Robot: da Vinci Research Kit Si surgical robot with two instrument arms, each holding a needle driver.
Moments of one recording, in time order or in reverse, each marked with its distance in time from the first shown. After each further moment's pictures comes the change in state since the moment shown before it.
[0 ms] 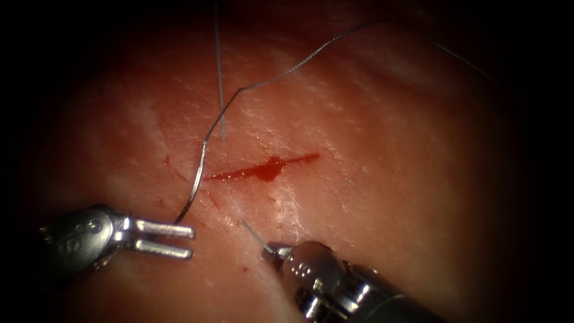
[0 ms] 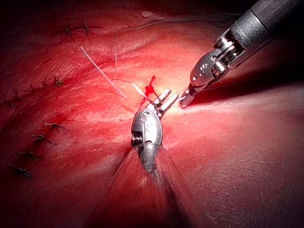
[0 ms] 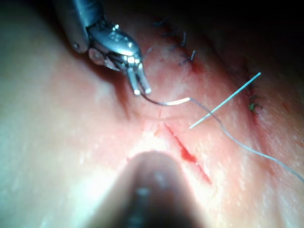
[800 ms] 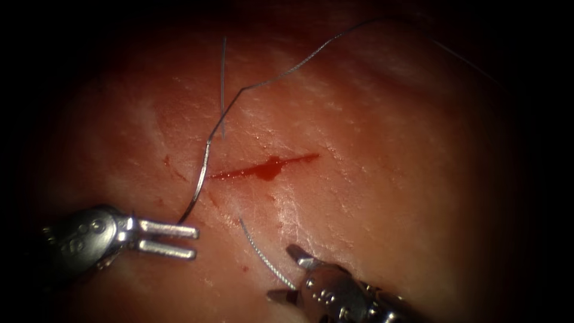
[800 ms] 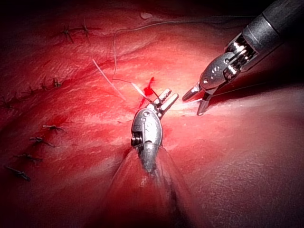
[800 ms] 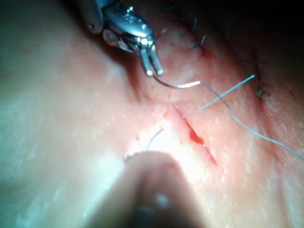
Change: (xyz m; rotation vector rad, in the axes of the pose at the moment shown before) right arm -0.002 -0.001 0.000 -0.030 0.162 -0.041; left arm 0.000 0.000 0.001 0.007 -0.008 -0.010
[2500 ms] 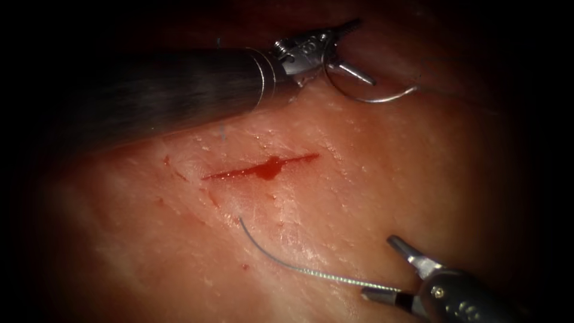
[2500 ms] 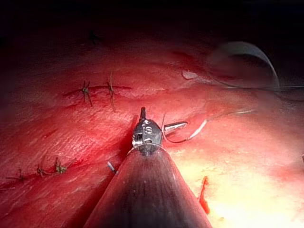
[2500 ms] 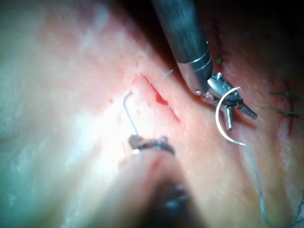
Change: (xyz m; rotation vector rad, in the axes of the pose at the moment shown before) right arm -0.002 0.004 -0.013 -0.191 0.211 0.061; left arm -0.013 -0.030 0.016 0.294 -0.189 -0.252
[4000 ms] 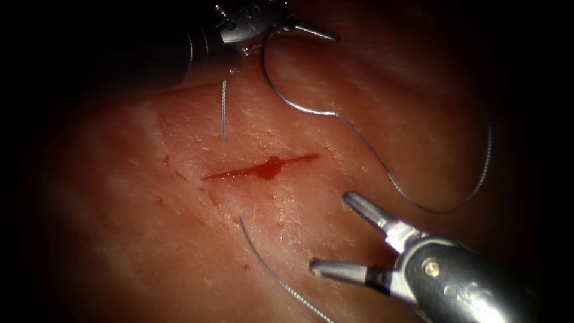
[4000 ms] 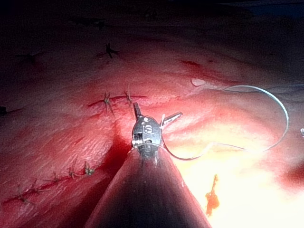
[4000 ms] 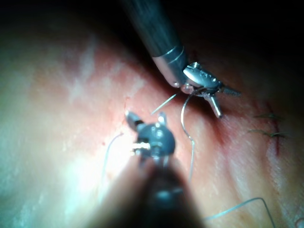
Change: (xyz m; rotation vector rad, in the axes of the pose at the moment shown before) right arm 0.010 0.001 -0.003 0.224 0.246 0.074; left arm 0.006 0.001 -0.004 0.174 0.134 0.141
